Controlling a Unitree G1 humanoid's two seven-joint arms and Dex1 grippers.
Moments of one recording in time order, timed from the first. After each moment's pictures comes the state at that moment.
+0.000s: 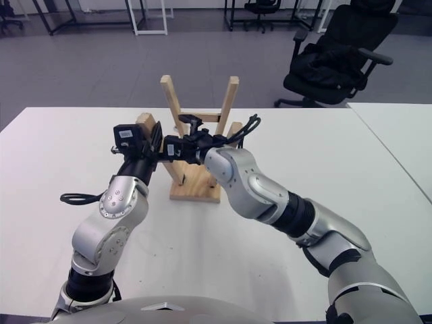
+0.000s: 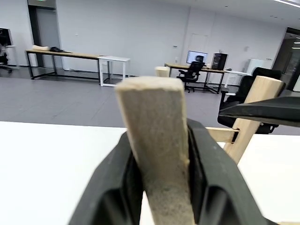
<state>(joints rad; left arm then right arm) -0.17 0.06 -0.30 -0.60 -0.23 0.62 0.39 -0.74 -0.54 0.82 -0.37 -0.32 0.71 0.40</state>
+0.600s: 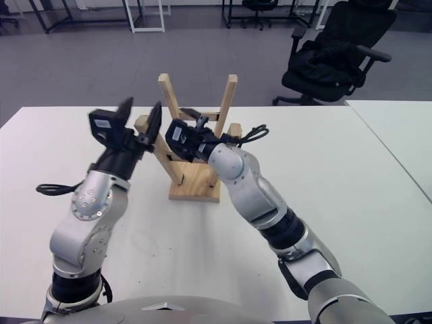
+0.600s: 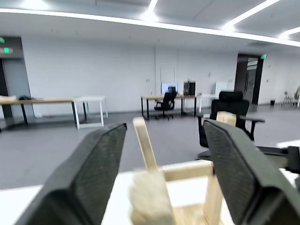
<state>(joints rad) -0.25 0.16 -0.06 -0.77 -0.24 0.54 0.07 -0.60 -0.30 0.38 -0.45 -0.18 0.64 0.43</state>
